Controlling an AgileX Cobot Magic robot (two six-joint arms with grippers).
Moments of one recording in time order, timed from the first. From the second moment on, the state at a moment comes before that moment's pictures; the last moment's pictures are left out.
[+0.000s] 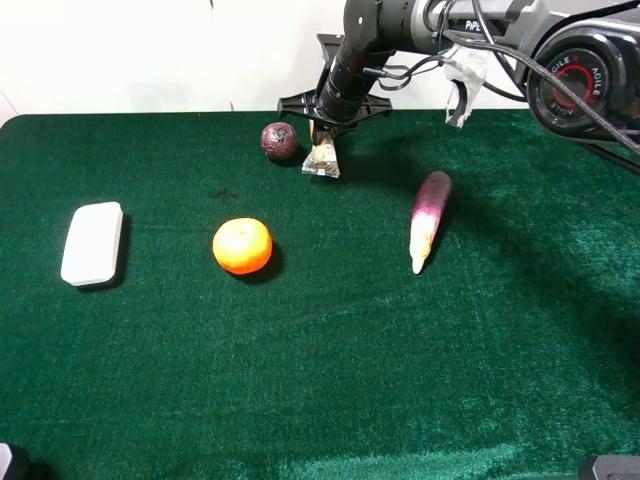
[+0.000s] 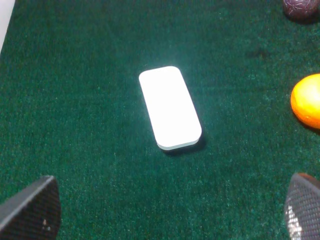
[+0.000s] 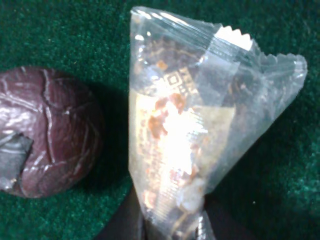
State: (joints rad) left arm -0.01 -0.01 -0.50 0.02 1.06 0.03; right arm 0.53 2.47 -2.03 0.11 0.76 0.15
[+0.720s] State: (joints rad) left arm -0.01 -0.01 -0.50 0.02 1.06 0.03; right arm 0.53 2.47 -2.03 0.10 0.76 0.15
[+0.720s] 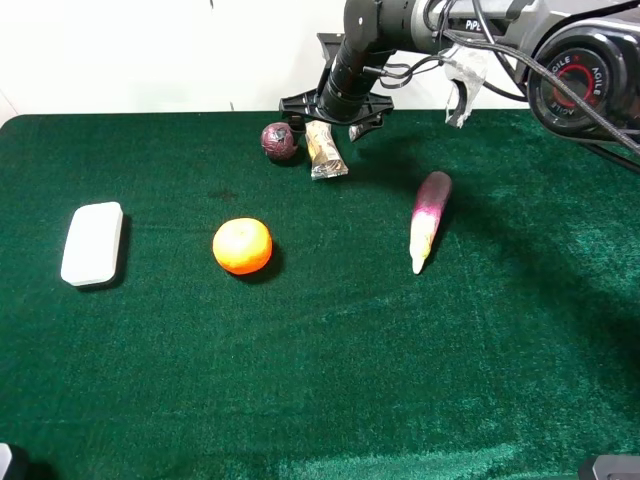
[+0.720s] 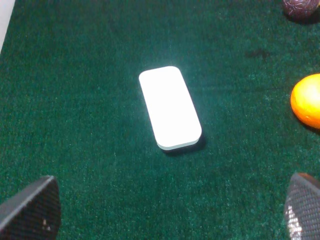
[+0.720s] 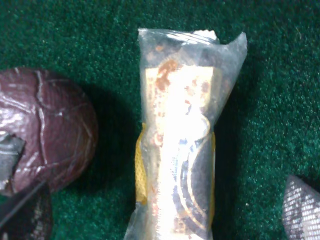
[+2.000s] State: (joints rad) left arm -0.01 -0.01 -0.50 0.02 1.06 0.03; right arm 0.53 2.29 -2.24 0.08 1.21 0.12
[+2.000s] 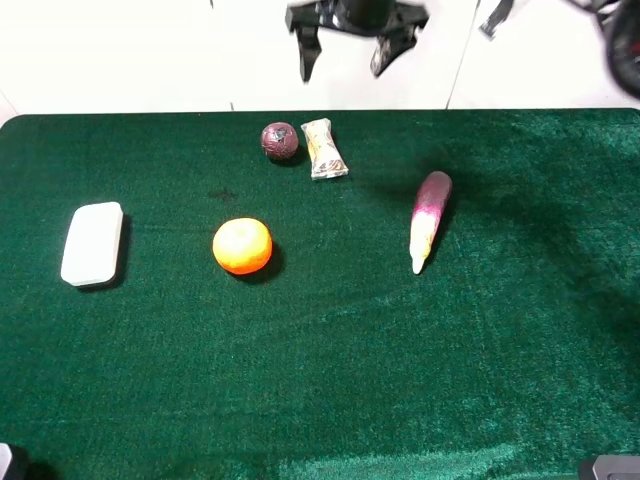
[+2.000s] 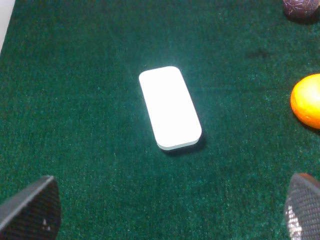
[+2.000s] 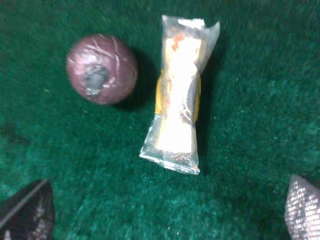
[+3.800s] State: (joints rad) left arm -0.01 -0.01 -0.50 0.02 1.06 0.03; right arm 0.53 0.83 -1.04 0.06 1.22 0.07
